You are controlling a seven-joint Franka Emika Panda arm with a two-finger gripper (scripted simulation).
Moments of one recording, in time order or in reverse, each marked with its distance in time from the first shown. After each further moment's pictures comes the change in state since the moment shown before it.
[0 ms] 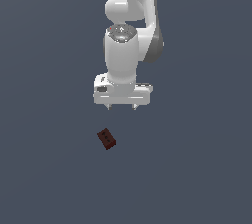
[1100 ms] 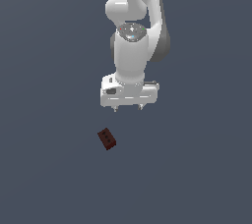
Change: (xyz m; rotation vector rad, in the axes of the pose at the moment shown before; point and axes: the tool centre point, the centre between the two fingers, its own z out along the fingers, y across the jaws) arm 0.005 -0.025 -0.003 0.006 0.009 -0.113
